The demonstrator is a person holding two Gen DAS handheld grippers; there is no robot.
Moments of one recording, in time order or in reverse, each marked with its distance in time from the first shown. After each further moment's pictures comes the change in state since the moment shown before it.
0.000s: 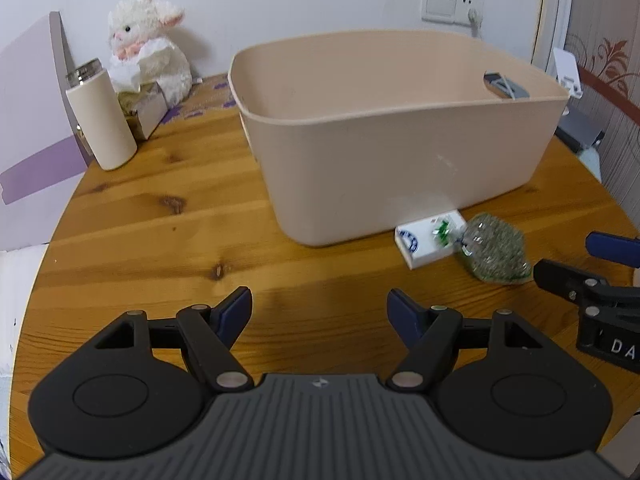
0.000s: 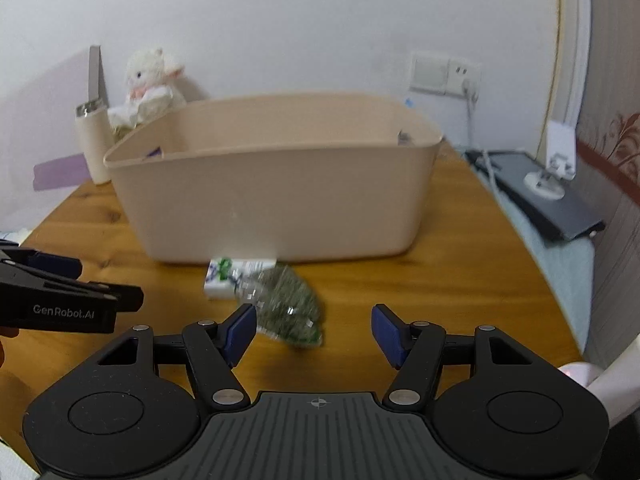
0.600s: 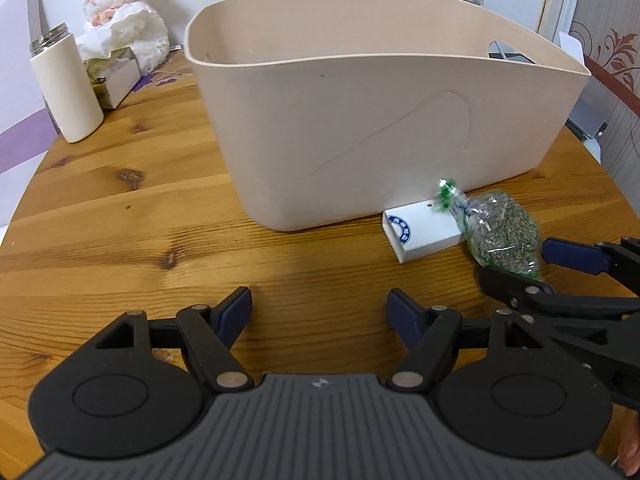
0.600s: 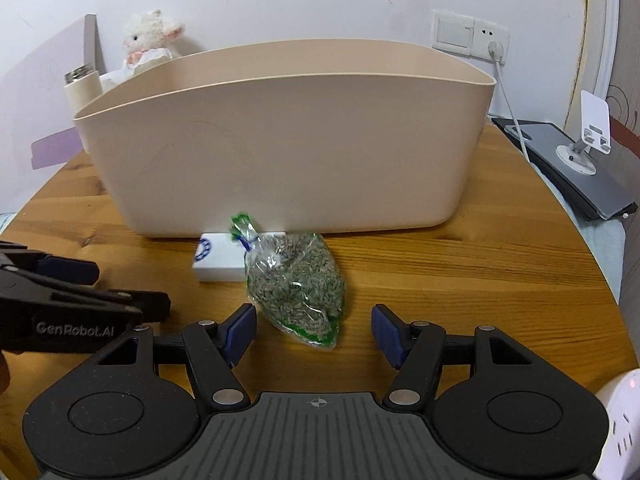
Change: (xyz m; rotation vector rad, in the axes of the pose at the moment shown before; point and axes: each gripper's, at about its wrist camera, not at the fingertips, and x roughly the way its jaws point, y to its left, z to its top) left arm 0.040 -0.012 0.004 -0.029 0.071 -0.048; right arm 0.054 0.004 0.000 0.000 0.080 0.029
